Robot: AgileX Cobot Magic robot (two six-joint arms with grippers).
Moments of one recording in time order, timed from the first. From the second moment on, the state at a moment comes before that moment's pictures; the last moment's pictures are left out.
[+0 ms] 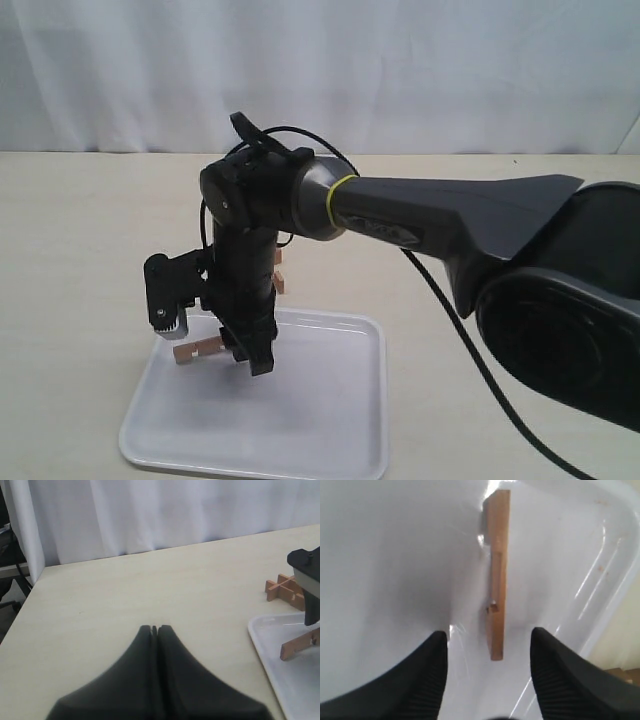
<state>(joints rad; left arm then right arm) -0.01 0.00 0.00 -0.20 0.31 0.33 0.61 2.36 -1.91 0.01 1.06 -1.08</state>
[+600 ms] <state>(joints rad) -0.01 0.00 0.00 -0.20 0.31 0.33 0.54 2.23 -1.91 -0.01 1.08 -1.06</state>
